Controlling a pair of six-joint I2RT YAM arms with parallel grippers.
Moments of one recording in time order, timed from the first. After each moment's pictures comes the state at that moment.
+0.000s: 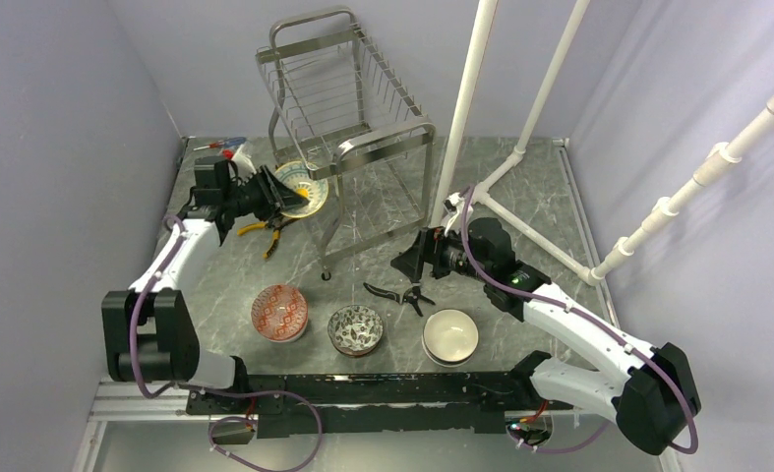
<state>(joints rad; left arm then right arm) 0.03 1.38 0.98 -0.16 0.73 -0.65 0.62 1.03 0.65 0.01 -0.29 0.55</state>
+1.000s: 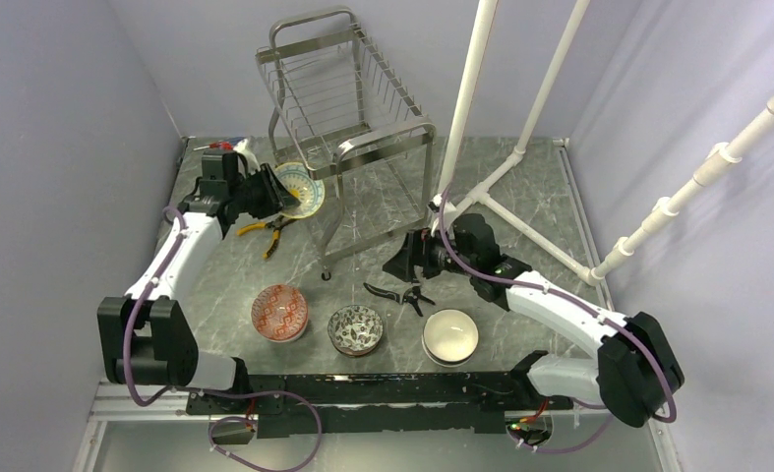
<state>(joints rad) -0.05 1.40 1.11 -0.38 0.41 -0.48 0.61 1.18 0.65 0.08 -0.36 0.52</state>
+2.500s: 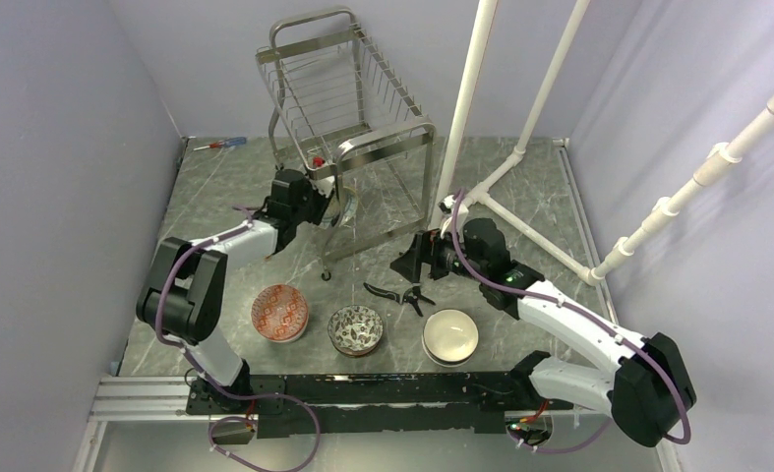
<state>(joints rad) -0.33 1.67 0.96 0.24 0.10 0.28 0.61 1.08 0.63 0.04 -0.30 0.50</state>
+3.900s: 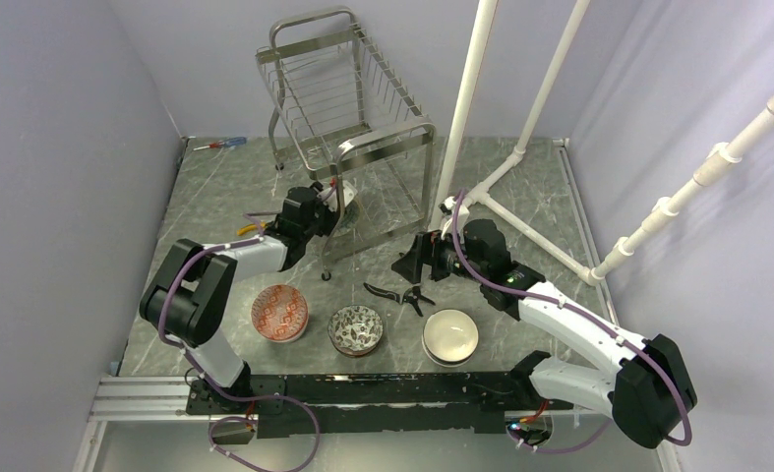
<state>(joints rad) -0.43 1.67 0.82 0.44 -0.10 0.52 0.61 1.07 0.63 0.03 -0.29 0.49</state>
